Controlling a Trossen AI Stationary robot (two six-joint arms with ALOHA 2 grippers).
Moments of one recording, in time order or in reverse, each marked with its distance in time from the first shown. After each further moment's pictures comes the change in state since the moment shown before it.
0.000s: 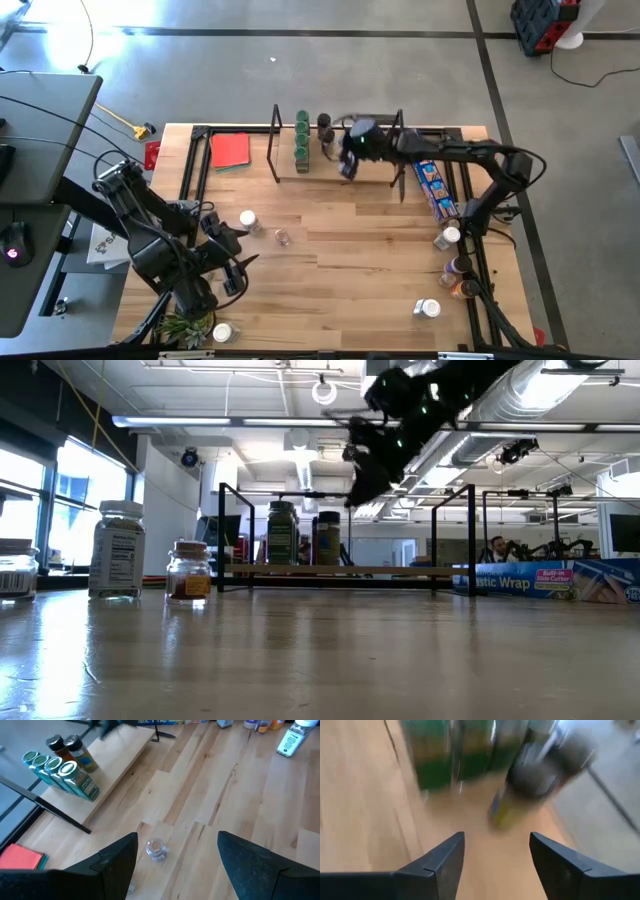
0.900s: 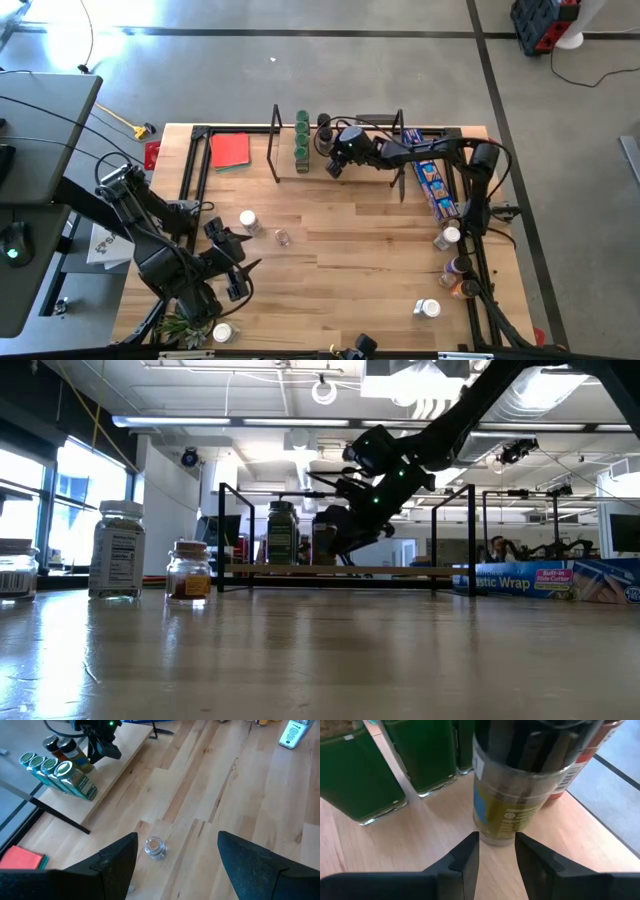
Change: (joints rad) left arm 0.004 0.032 0.000 0.008 0.002 0.008; right arm -0.050 0.264 0.032 0.310 -0.004 0.154
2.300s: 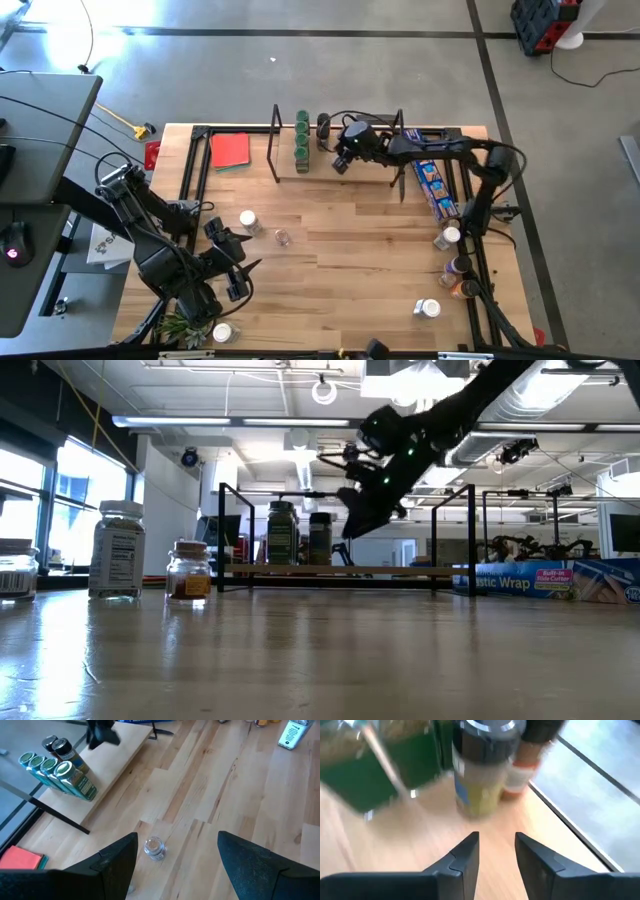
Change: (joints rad) left arm 0.000 0.000 0.000 0.003 -0.004 0.000; right arm 0.030 -0.184 -0.001 -0.277 0.099 -0.012
